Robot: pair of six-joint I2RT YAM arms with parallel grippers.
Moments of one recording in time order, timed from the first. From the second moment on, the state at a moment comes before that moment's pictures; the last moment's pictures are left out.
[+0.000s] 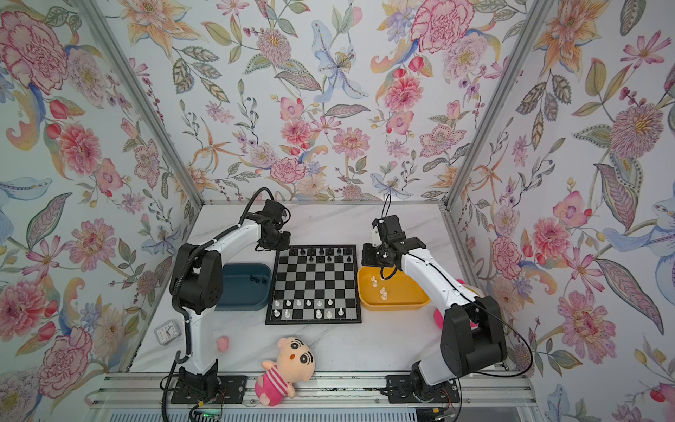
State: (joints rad) left arm -0.35 2.11 1.68 -0.75 0.00 -0.17; right arm 0.34 1.51 1.16 -0.62 -0.22 0.34
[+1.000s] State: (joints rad) left arm -0.35 2.13 1.67 -0.75 0.00 -0.17; right arm 0.34 1.51 1.15 -0.62 -0.22 0.34
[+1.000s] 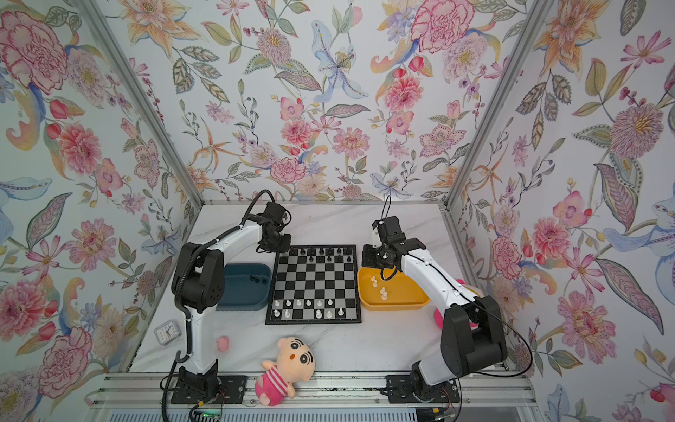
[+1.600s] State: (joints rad) left arm -0.35 2.14 1.67 -0.74 0.00 -0.16; right arm 0.34 1.51 1.15 -0.62 -0.22 0.35
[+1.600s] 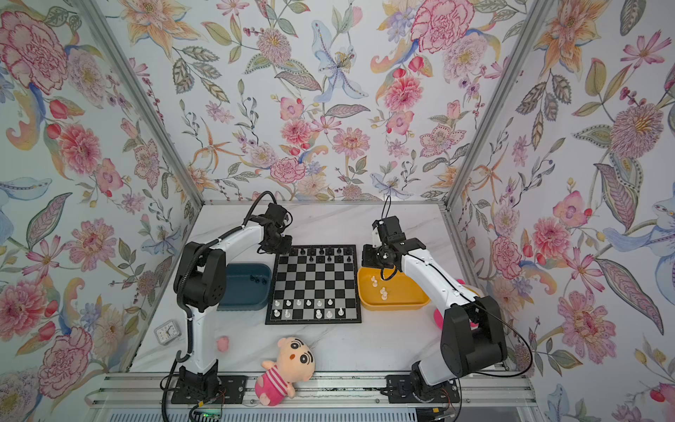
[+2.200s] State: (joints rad) left arm -0.35 2.15 1.67 -0.74 0.00 -0.16; right arm 0.34 1.51 1.15 -0.62 -0.22 0.35
